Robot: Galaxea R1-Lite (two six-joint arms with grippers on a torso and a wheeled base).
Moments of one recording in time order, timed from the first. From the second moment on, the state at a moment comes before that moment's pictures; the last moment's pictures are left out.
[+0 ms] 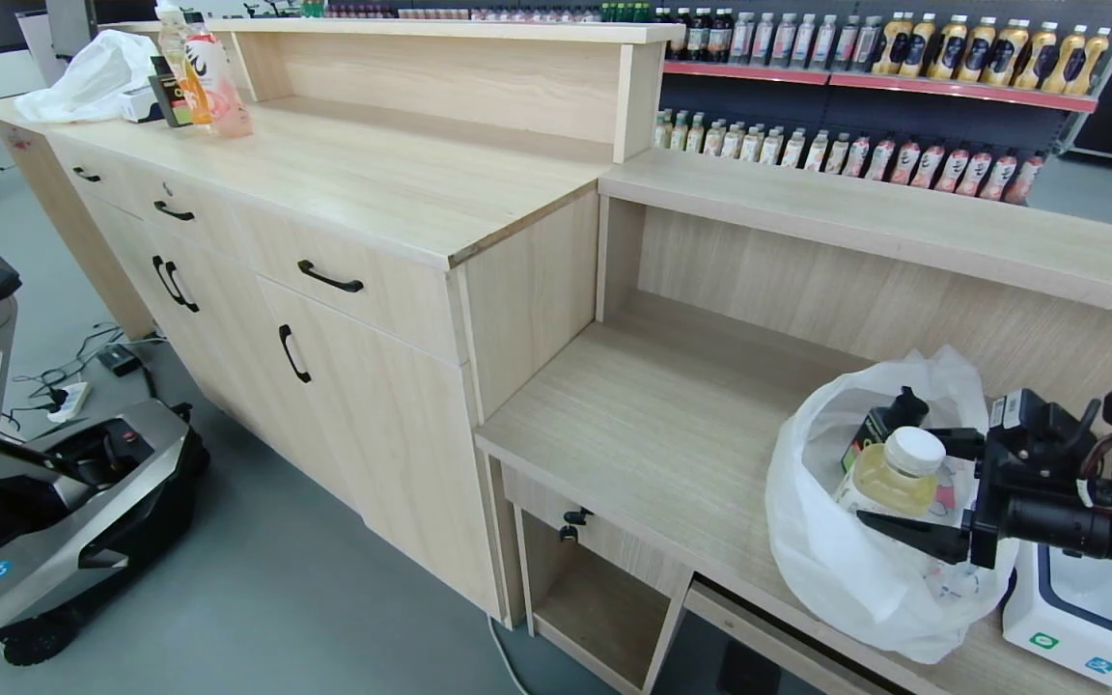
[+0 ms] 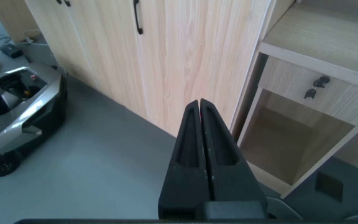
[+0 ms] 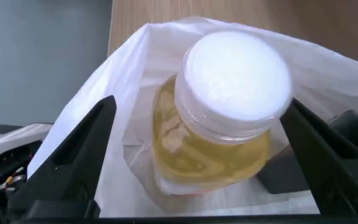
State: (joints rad) left arm 0.00 0.00 0.00 0.00 0.01 0.00; right arm -0.21 1.75 -0.51 -0.74 0.95 -0.76
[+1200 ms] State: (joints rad) left arm 0.00 0.00 0.00 0.00 0.01 0.00; right arm -0.42 1.24 -0.47 -0.61 0.95 -0.74
